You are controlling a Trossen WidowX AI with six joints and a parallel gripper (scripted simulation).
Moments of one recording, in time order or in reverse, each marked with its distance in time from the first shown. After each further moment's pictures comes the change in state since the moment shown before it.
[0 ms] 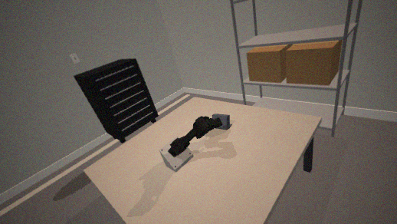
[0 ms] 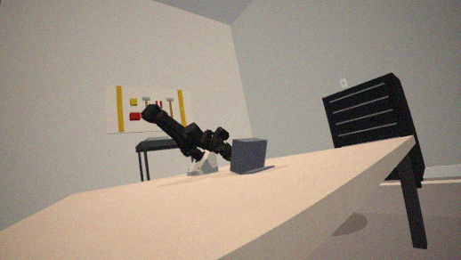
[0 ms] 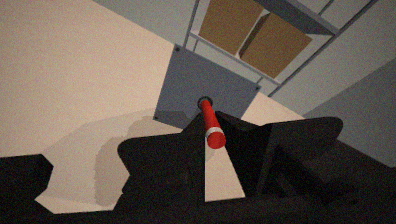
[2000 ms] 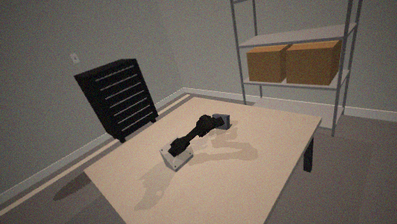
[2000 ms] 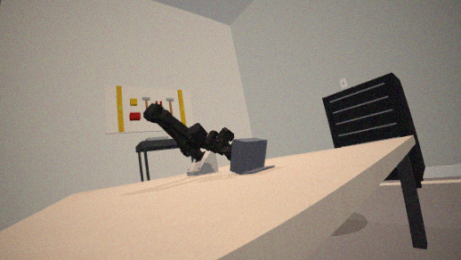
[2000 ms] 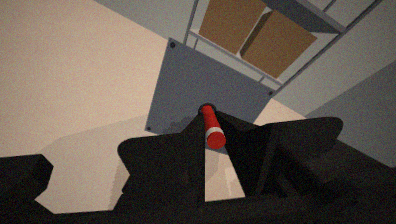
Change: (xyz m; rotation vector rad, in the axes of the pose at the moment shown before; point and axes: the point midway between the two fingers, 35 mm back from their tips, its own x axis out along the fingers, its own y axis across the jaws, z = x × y) arm 0.029 -0.001 0.000 0.002 0.003 -0.002
